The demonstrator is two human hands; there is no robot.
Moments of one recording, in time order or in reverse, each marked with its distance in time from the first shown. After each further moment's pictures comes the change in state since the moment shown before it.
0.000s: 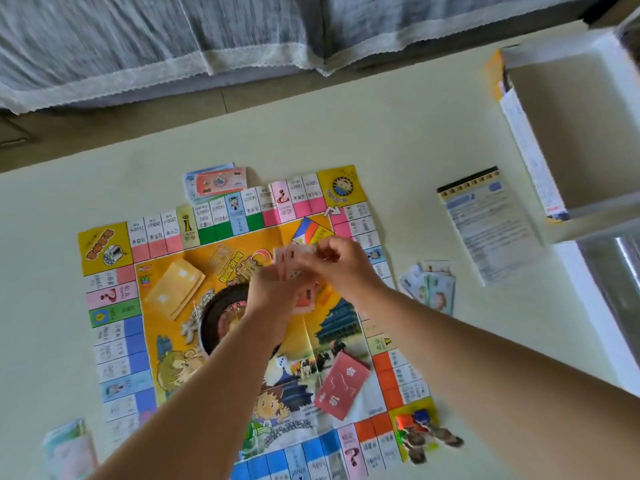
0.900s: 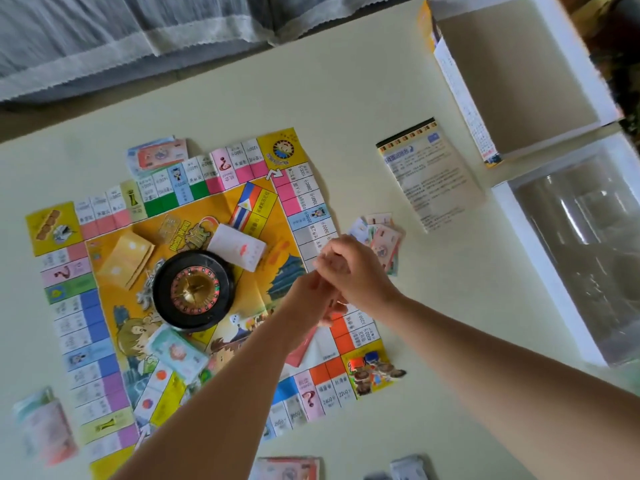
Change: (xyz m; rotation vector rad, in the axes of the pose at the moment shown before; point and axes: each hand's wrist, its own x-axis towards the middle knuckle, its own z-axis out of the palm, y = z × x) left_hand -0.071 -0.052 0.089 0.207 -0.446 -0.001; right_hand -0.091 0.062 -0.074 -0.321 0.095 -0.219
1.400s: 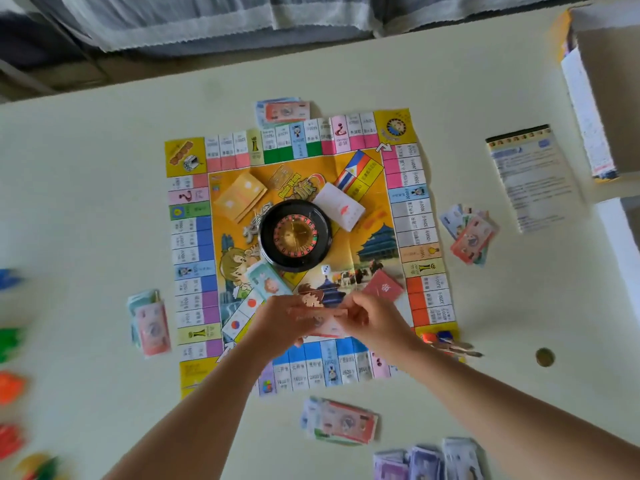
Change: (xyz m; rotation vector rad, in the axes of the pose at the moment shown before) left_hand -0.083 -0.126 -0.126 0.322 0.250 -0.064; right_hand -0.086 -0.033 0.109 0.072 -0.441 0.104
